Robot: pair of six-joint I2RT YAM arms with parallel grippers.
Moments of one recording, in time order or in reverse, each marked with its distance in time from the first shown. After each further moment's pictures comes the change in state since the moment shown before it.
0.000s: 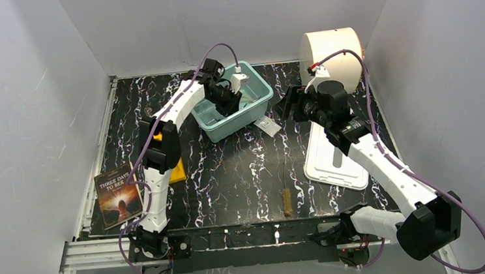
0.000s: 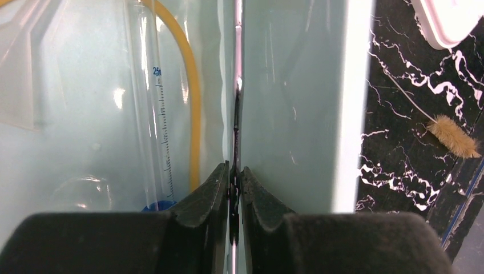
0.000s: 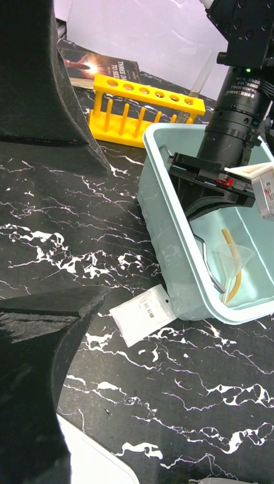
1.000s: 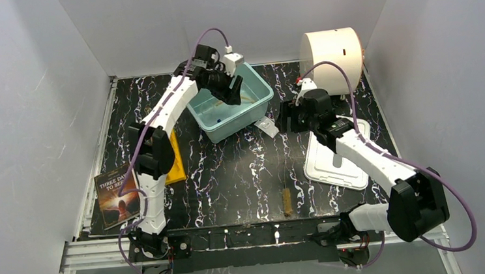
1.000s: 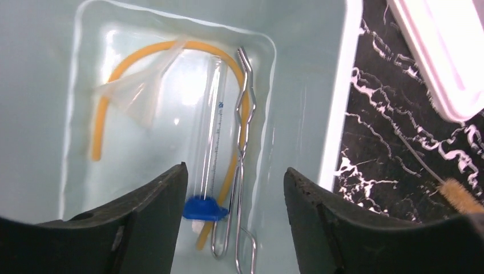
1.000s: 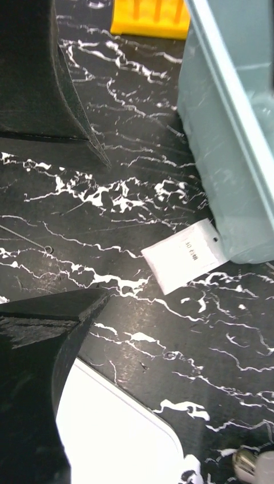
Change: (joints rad) left arm 0.002 -0.065 0.059 0.089 -0.151 -0.132; right arm 0.000 0.118 -0.085 0.003 0.069 -0.160
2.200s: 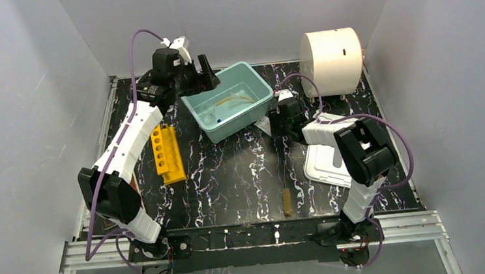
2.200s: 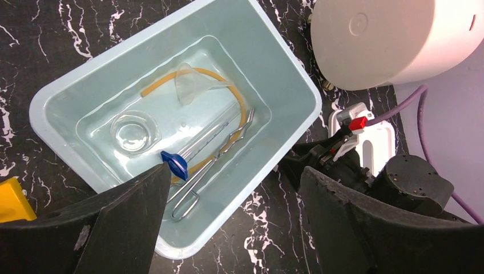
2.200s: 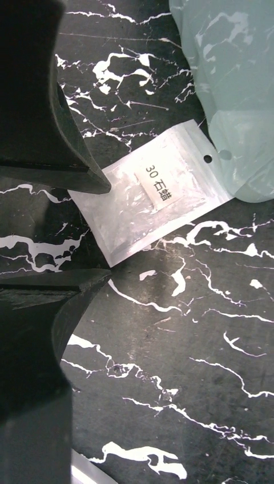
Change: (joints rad) left arm 0.063 -0.619 -0.523 0.356 -0.349 -0.729; right arm 0.046 0.539 0.027 0.322 0.171 -0.096
